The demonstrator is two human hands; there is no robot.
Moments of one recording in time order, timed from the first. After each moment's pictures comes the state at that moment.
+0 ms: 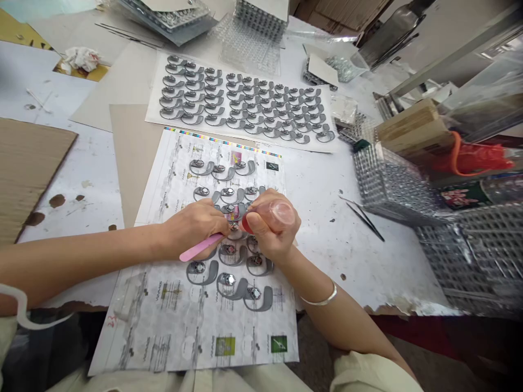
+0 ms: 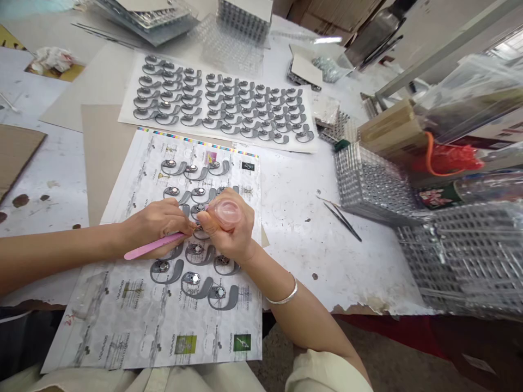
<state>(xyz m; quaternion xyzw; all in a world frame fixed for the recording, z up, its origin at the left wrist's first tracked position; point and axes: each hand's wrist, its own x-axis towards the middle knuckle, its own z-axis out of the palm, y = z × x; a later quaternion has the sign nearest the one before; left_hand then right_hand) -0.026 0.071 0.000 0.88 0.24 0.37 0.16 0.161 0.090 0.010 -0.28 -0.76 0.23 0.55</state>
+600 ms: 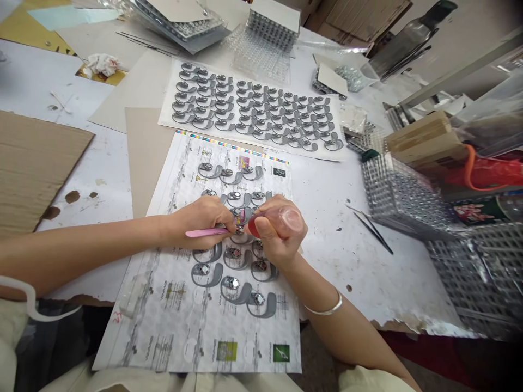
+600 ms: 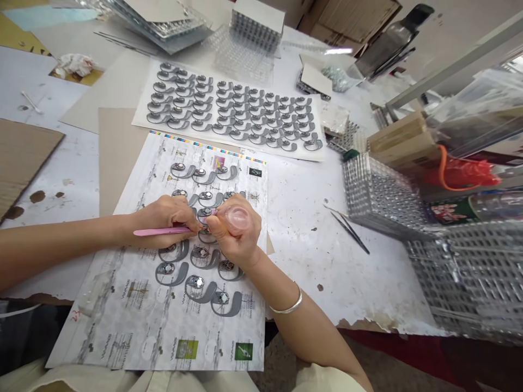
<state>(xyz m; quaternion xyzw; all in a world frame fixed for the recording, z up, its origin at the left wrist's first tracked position) -0.032 0.084 -0.001 0.85 0.26 0.35 0.30 0.162 0.088 0.007 -0.29 -0.74 0.25 0.55</state>
